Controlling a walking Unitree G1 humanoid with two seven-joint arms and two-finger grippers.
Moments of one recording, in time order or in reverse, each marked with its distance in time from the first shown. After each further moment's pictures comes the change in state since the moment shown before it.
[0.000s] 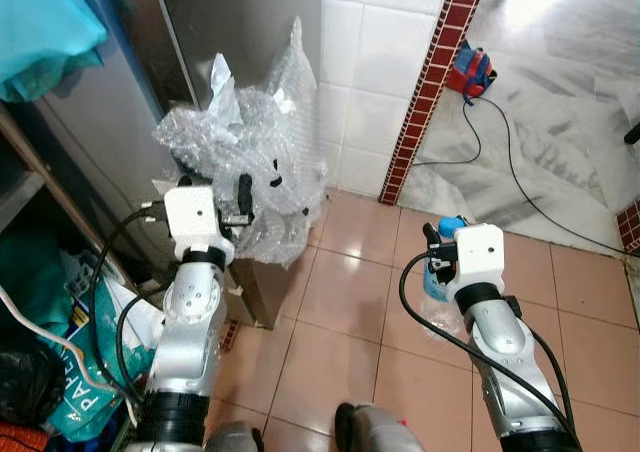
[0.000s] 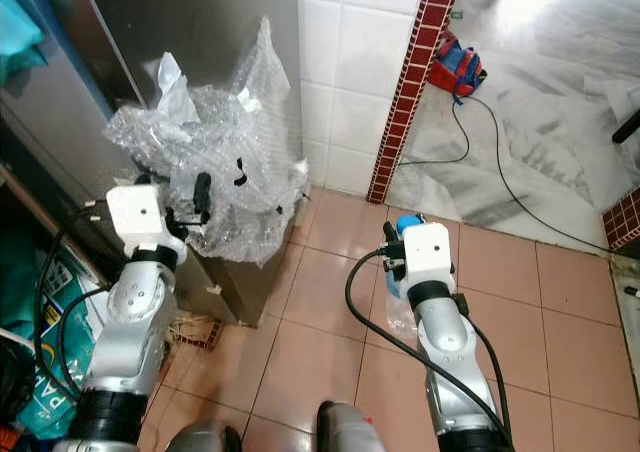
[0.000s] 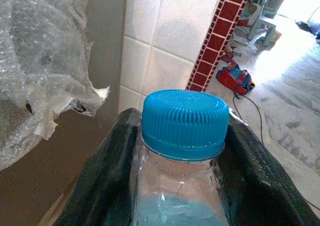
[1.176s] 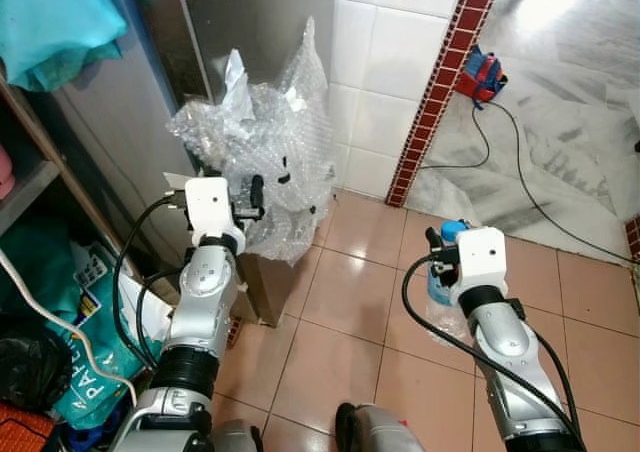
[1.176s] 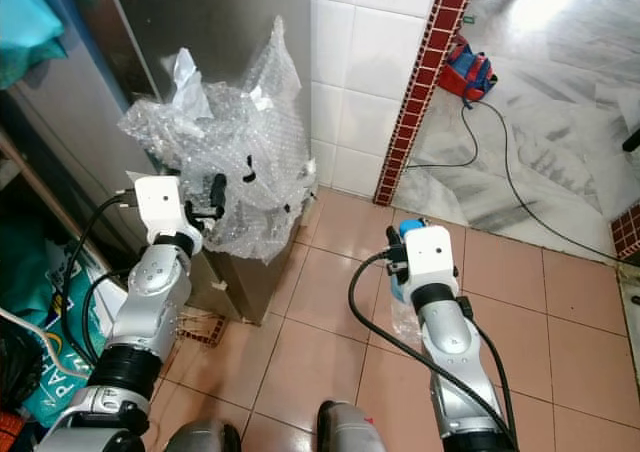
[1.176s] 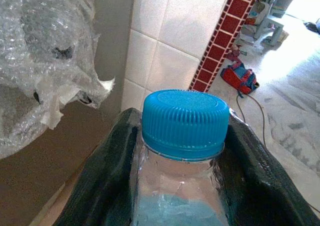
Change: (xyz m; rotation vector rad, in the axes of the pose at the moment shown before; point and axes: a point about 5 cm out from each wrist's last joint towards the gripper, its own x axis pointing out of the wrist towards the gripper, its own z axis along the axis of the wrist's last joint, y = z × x) left arm 0.027 -0.002 -0.026 -0.034 0.110 -0.018; right arm -0.003 -0.005 -0.005 -0.022 0.030 0.001
